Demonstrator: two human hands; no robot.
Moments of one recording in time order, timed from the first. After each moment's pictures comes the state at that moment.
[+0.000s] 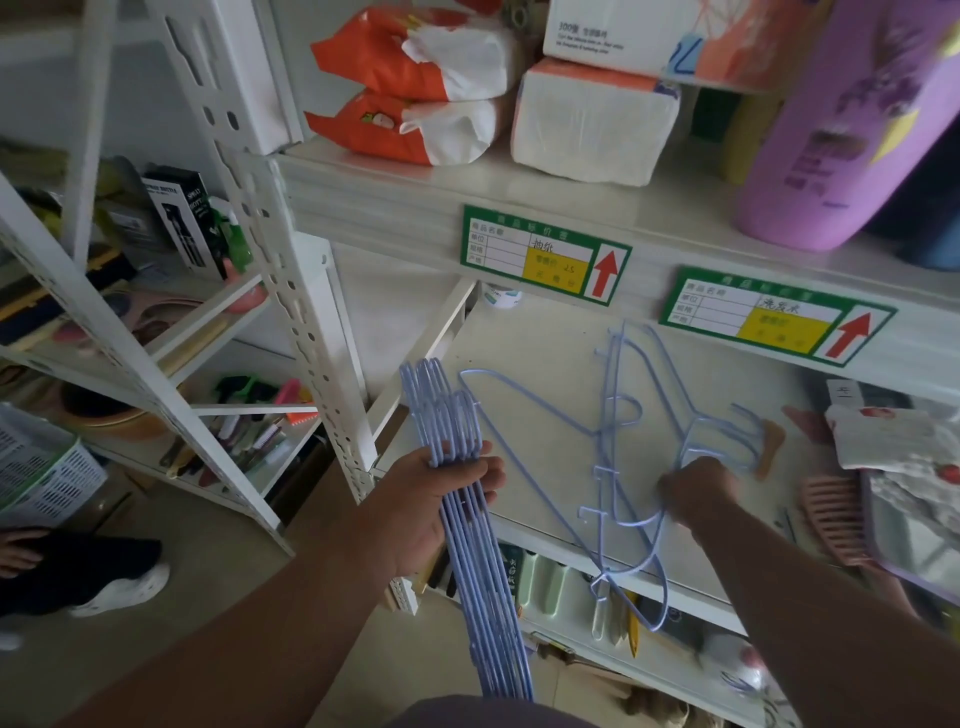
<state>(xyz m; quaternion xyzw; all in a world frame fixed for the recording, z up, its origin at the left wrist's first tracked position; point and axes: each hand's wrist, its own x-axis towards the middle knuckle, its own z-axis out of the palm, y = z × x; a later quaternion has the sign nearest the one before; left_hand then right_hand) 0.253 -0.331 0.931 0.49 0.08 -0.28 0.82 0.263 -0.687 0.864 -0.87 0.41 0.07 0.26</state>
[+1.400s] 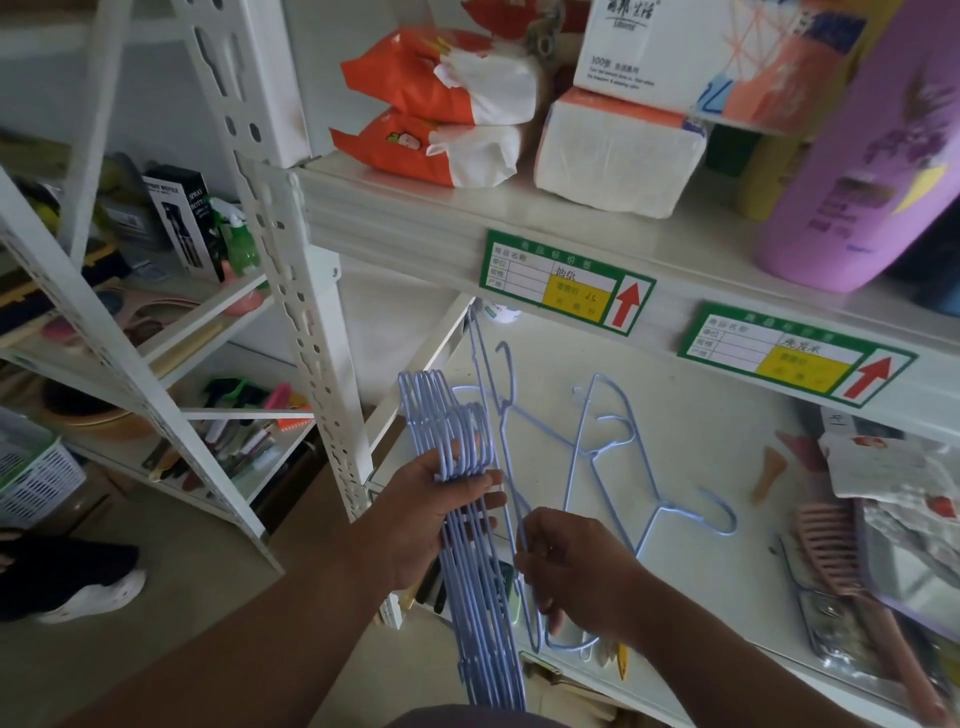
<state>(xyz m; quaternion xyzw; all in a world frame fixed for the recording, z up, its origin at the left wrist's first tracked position) 0.257 -0.332 0.933 0.53 0.05 -0.26 0.80 0.189 -0.532 0.947 -0.86 0.05 0.20 0.47</state>
